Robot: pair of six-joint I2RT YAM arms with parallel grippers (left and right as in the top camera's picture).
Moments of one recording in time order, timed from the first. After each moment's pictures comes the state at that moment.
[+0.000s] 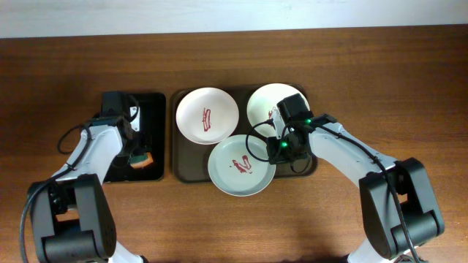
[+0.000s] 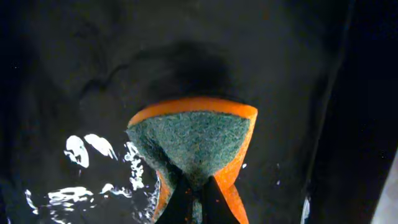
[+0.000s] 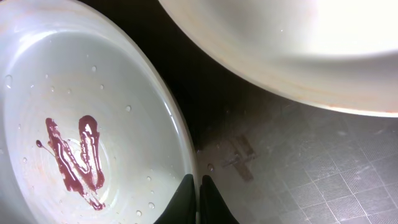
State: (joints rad) left arm 0.10 1.77 1.09 -0.67 -0.02 -0.02; right arm 0.35 1.80 1.08 -0.64 -0.29 0.21
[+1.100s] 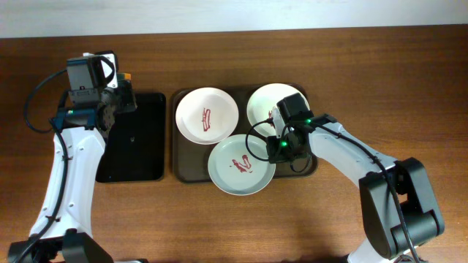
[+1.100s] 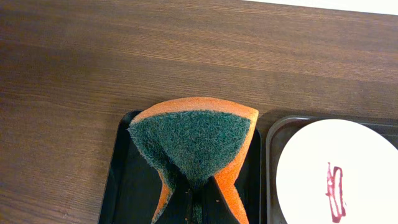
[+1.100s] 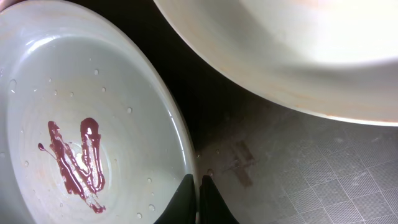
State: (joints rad) left arm 0.10 1.55 1.29 -0.54 -0.01 -0.02; right arm 0.35 1.80 1.08 -0.63 -0.29 0.21
